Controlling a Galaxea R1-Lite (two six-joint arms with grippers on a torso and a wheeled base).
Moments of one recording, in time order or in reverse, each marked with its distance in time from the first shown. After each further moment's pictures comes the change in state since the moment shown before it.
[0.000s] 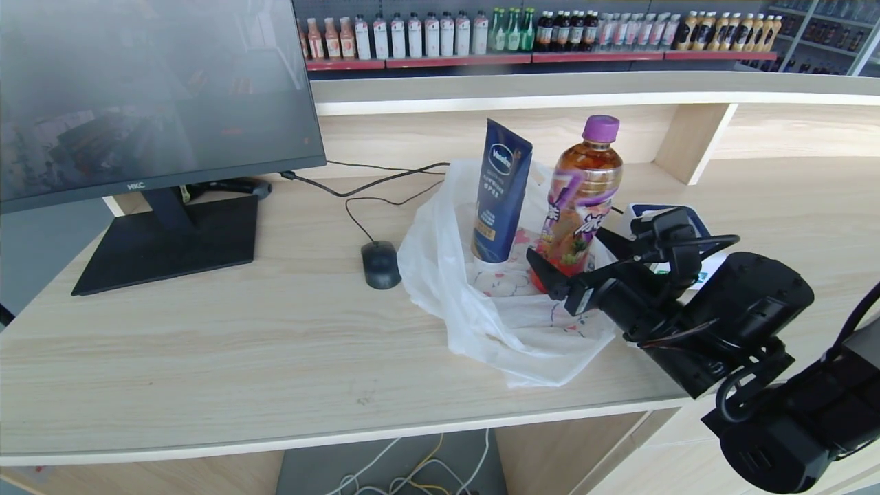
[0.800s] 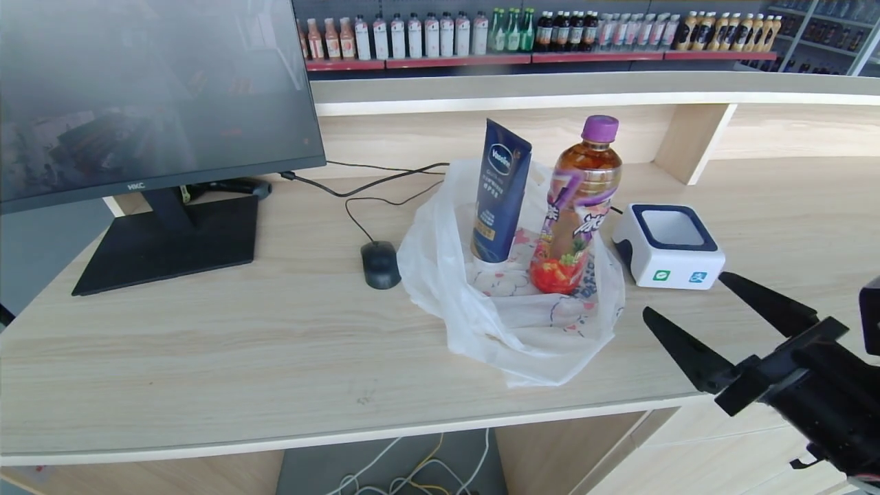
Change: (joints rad) left arm 0.000 0.000 0.000 0.000 0.000 0.002; right arm -0.017 -0.499 0.520 0.000 -0.003 0.003
